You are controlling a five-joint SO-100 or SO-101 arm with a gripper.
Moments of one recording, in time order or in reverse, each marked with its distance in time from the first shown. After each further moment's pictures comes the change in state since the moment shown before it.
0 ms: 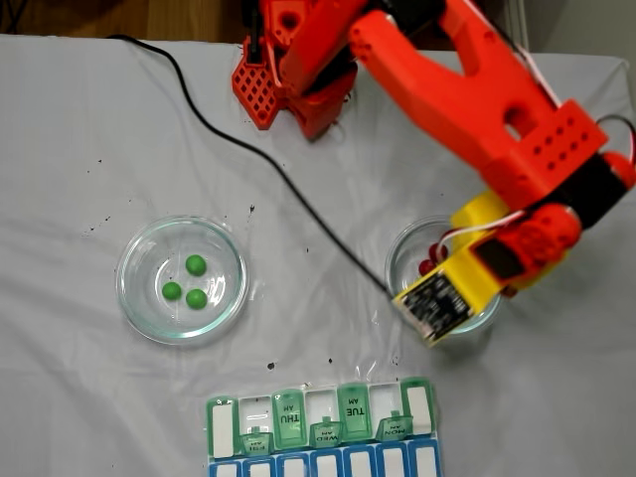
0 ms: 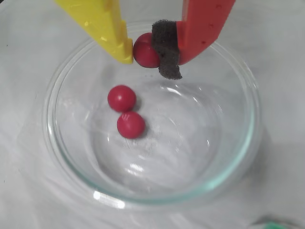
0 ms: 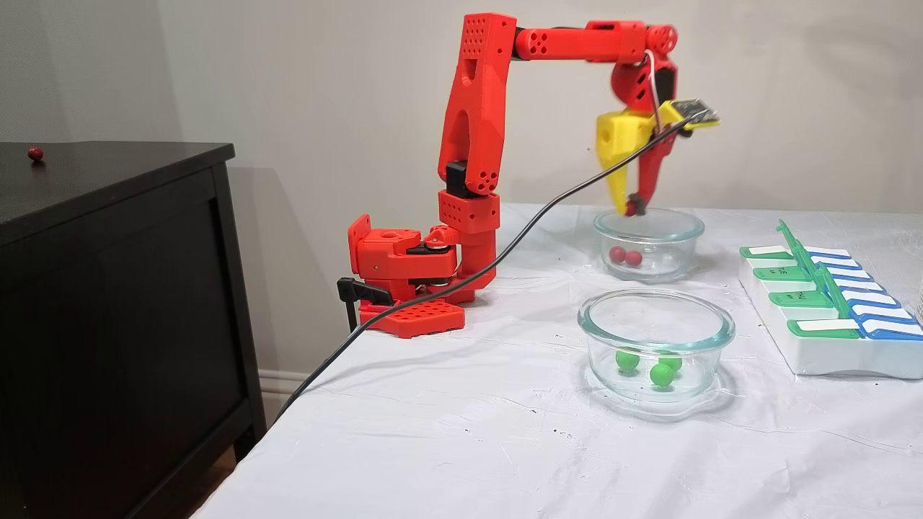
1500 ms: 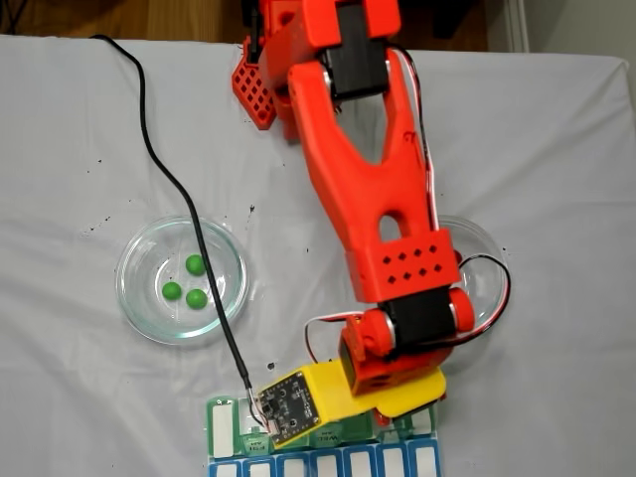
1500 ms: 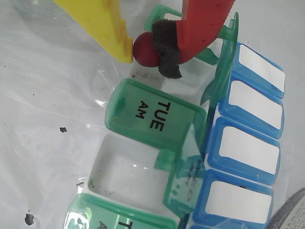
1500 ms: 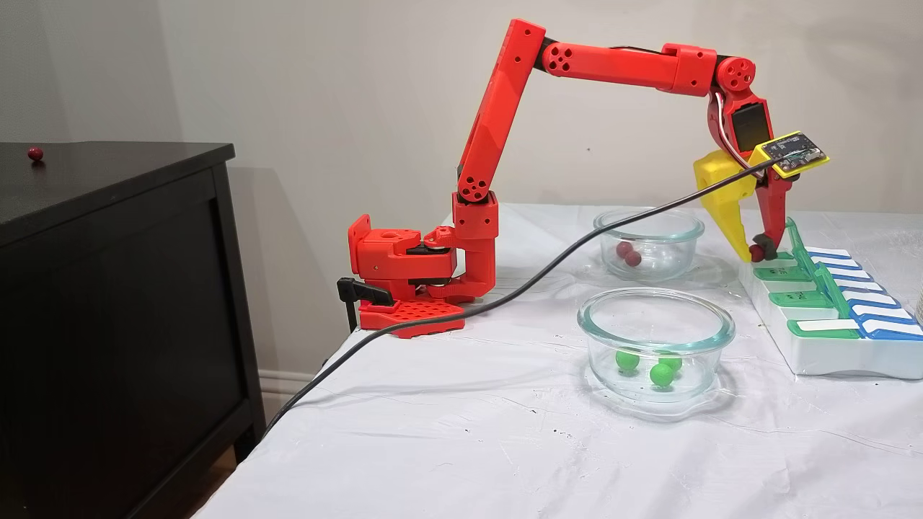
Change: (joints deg) arm 21.7 -8.3 2.8 -32.1 -7.6
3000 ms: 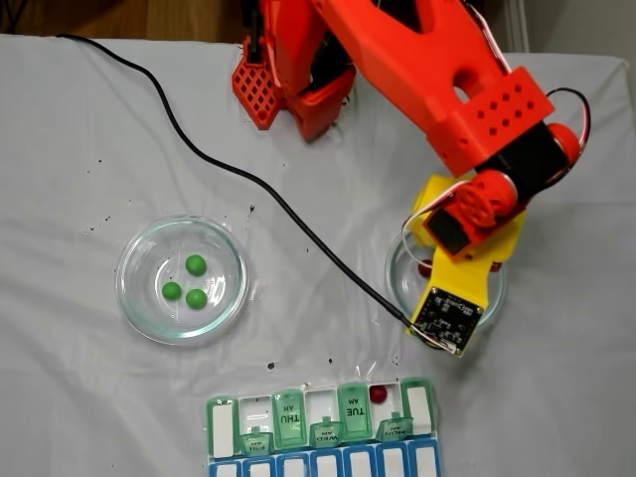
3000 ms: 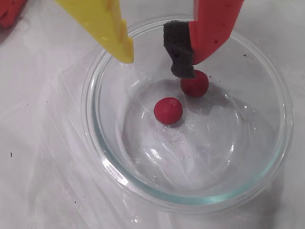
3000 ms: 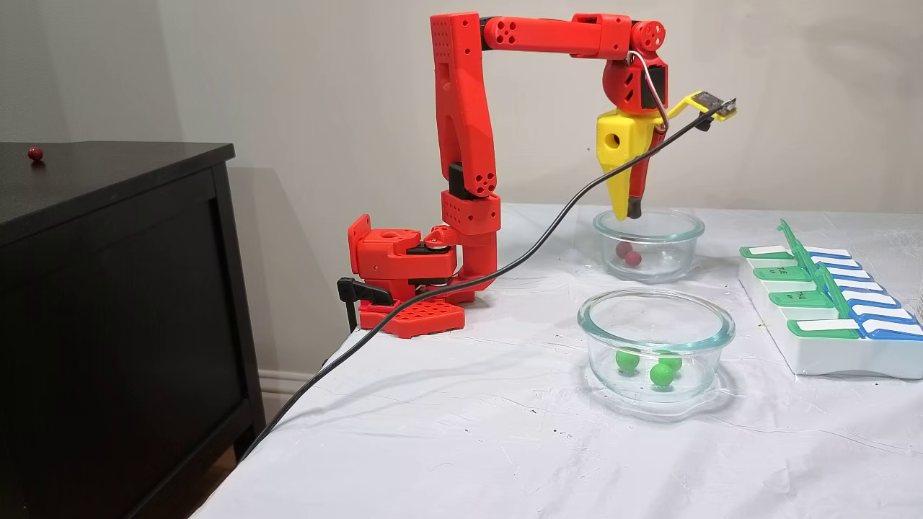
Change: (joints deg) arm -22.3 24.2 21.8 17.8 -22.9
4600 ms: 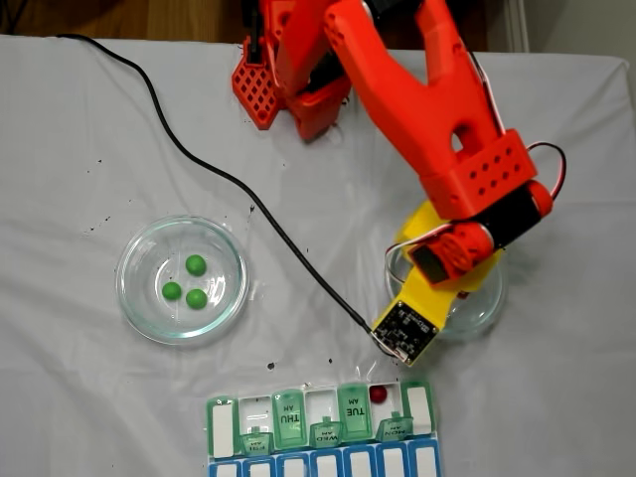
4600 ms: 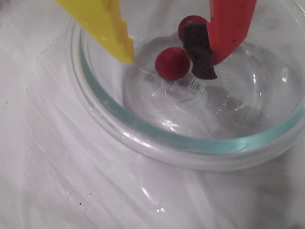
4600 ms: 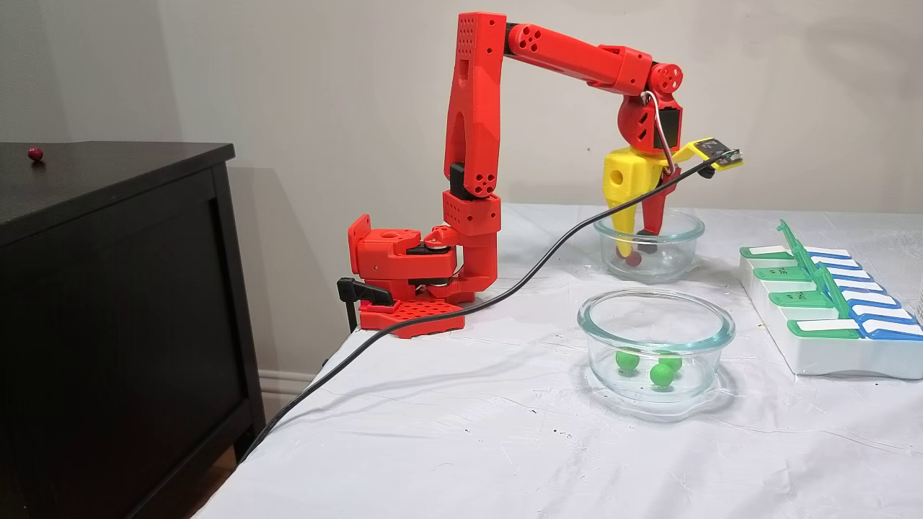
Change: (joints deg) arm 1.8 -10.3 2.0 -7.2 10.2
